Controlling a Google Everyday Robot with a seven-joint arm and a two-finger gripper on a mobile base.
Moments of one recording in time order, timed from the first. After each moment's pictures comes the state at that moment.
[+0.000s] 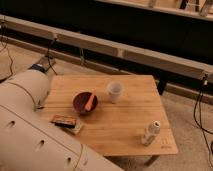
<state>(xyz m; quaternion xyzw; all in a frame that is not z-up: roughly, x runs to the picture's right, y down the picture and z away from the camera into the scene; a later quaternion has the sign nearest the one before) -0.293 0.203 0.785 -0.24 0.28 -0.45 0.81</state>
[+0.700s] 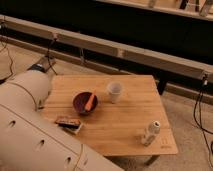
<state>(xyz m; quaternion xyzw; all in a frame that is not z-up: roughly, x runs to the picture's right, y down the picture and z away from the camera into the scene) -0.278 0.203 0.789 -0.24 0.30 -0.46 0.80</state>
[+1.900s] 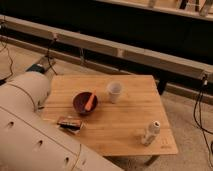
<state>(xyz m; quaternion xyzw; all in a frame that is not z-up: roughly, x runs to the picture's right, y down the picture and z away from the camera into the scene) -0.273 0.212 0.793 -0.24 0.31 -0.45 0.80</state>
